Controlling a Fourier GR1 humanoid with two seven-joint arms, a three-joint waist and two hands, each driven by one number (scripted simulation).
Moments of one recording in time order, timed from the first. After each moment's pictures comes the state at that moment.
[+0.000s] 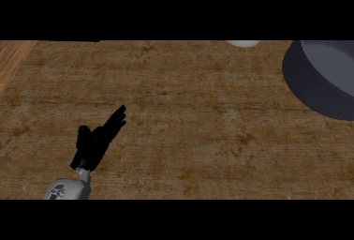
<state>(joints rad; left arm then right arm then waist) -0.10 0.15 -0.12 -1.35 0.03 -0.13 0.13 -0.36 -0.99 -0.17 -0.88 0.32 0.04 -0.12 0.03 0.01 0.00</state>
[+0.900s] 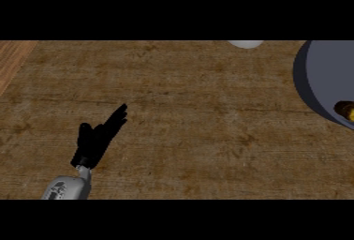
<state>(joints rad) -0.12 0.15 -0.12 -1.36 0.03 -0.14 0.15 -0.66 -0.83 0.02 -0.58 0.53 0.24 0.16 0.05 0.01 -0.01</state>
